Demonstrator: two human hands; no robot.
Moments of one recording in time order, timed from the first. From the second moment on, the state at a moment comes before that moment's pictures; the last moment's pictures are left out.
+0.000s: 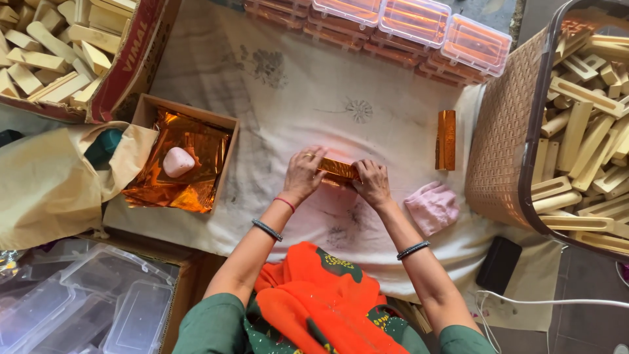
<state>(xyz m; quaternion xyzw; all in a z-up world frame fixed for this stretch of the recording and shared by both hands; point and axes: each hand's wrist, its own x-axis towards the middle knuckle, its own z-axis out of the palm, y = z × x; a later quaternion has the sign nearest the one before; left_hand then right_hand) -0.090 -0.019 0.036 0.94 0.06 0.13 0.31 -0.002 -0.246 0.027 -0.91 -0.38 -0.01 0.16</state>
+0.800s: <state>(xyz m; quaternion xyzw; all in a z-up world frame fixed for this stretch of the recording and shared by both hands) -0.100 -0.024 0.009 0.98 -0.09 0.15 0.12 -0.019 -0.251 0.035 -0.90 -0.39 0.04 0.19</state>
